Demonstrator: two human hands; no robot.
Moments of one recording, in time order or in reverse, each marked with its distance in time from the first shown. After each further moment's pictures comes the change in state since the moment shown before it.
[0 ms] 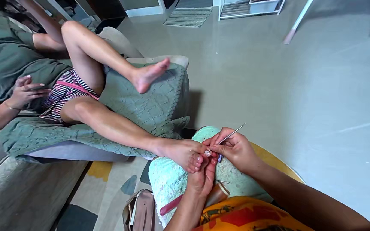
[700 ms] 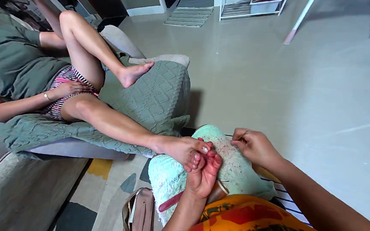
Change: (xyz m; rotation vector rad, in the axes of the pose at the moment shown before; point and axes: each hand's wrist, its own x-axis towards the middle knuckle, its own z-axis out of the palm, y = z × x) left_hand -0.001 0.007 0.007 -0.285 -0.313 -0.179; right_hand -0.016 -0.004 -0.062 -0.846 -0.048 0.139
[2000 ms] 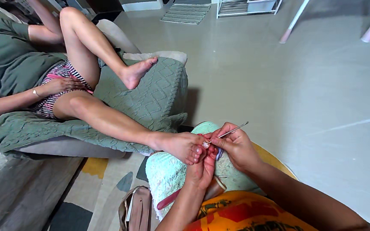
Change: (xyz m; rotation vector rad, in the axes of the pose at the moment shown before) left_hand 0.007 -0.007 0.002 0.167 0.277 0.121; right_hand 0.008 -0.052 0.046 1.063 0.165 0.041
